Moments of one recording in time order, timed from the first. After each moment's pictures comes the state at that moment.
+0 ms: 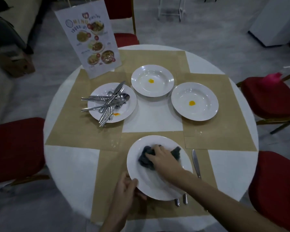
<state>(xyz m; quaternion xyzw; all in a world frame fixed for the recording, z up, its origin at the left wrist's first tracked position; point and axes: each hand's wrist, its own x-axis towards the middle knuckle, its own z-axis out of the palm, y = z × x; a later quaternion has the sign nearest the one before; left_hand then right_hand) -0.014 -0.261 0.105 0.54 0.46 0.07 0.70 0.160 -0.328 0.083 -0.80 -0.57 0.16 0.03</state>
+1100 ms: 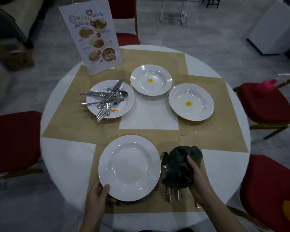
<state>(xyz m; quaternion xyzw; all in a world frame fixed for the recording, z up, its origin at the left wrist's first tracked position) -0.080 -0.243 0.033 0.56 0.53 0.17 0.61 0.163 -0.429 0.095 -0.61 0.08 0.38 0.69</state>
